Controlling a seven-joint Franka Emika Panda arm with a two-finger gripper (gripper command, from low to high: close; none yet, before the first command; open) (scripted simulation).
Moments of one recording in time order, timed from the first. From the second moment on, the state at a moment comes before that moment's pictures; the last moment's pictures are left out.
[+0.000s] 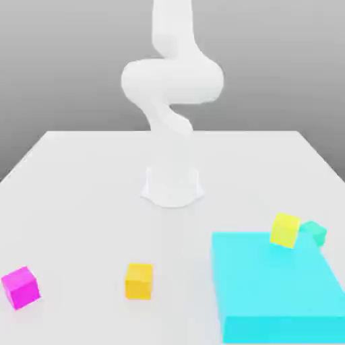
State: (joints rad) arm -0.02 -0.72 0.00 -2.35 -0.02 2.35 0.80
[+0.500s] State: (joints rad) arm -0.10 -0.16 -0.05 -2.68 -0.07 2.72 0.77
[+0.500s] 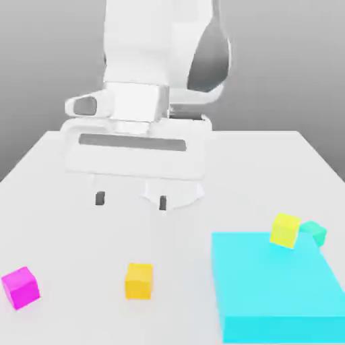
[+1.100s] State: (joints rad) arm -0.15 0.30 -0.01 -2.76 0.05 3.06 0.66
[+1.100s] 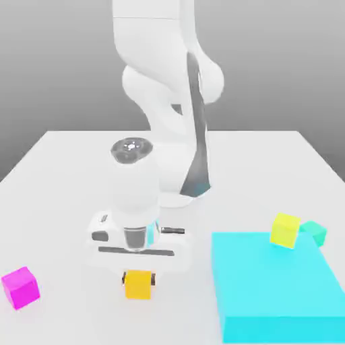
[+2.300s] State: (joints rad) arm 0.49 -0.04 0.30 -2.68 0.06 2.72 0.56
